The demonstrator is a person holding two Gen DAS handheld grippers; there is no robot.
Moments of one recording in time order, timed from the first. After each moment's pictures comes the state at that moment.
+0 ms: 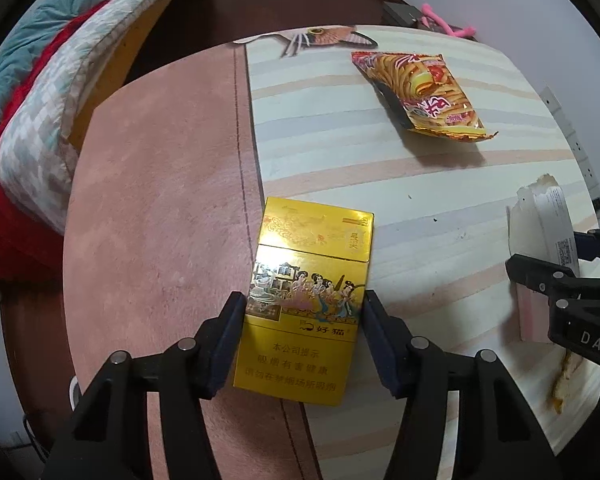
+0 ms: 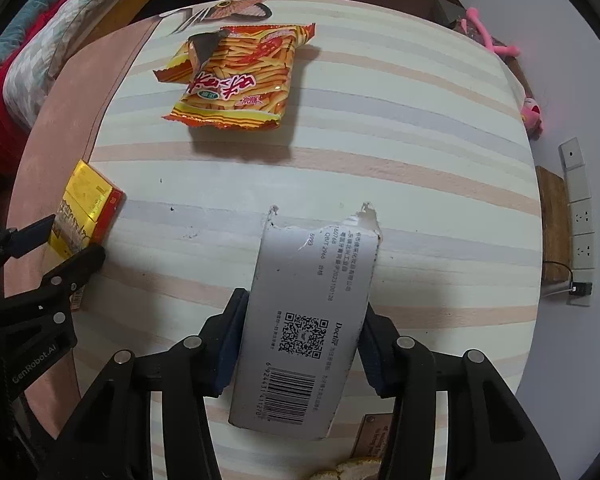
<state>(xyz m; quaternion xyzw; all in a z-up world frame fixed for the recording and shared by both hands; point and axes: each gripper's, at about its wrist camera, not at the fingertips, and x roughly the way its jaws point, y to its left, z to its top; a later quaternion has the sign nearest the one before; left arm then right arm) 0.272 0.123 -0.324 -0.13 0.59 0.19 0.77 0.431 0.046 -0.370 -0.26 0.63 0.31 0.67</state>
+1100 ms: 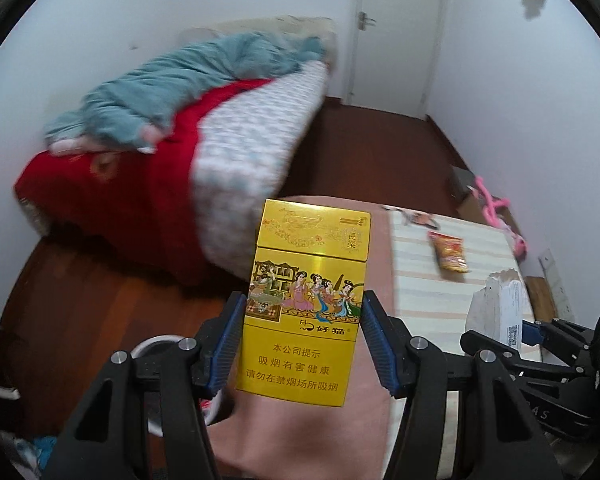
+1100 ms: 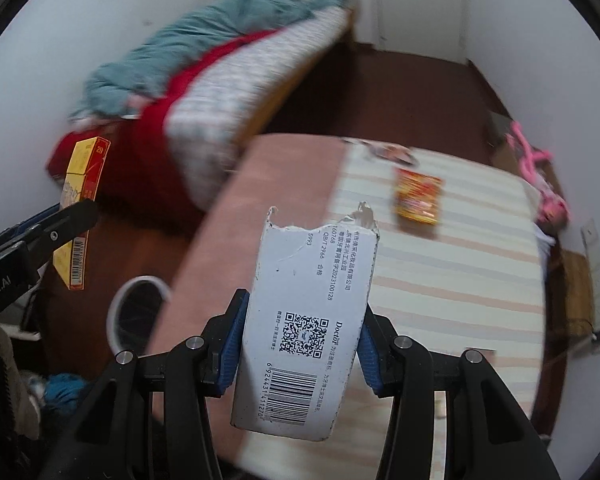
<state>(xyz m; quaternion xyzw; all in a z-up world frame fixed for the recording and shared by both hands) -0.009 0.147 -0.083 -0.19 0.36 0.36 0.84 0.260 0.040 -0.180 -0.18 0.47 0.48 0.72</state>
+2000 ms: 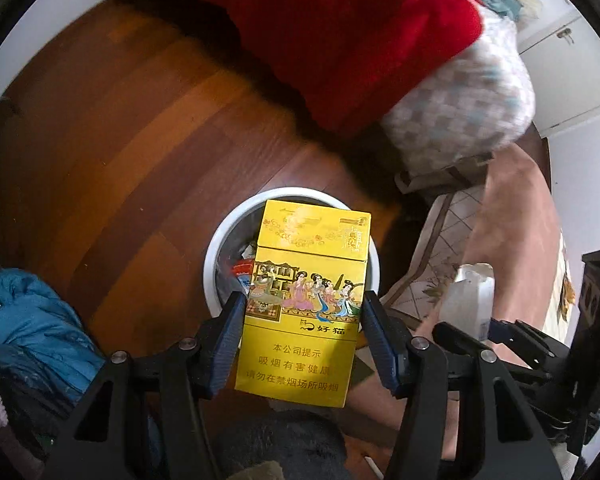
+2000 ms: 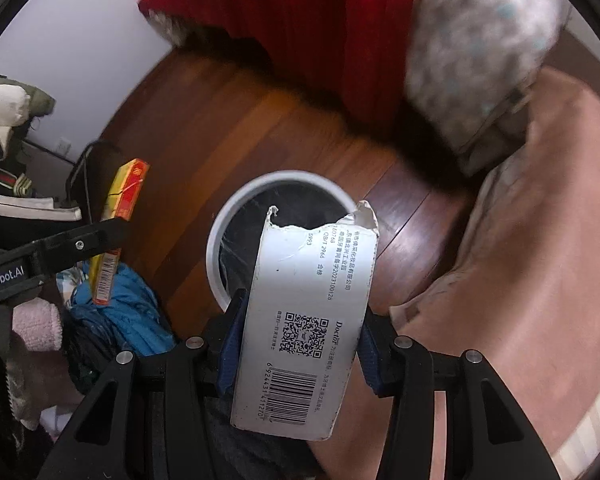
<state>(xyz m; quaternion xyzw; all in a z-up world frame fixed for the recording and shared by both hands) -0.233 0.376 -0.317 -0.52 0.44 0.39 0.63 -0.026 0.323 -0.342 -0.35 0.56 0.58 0.48</state>
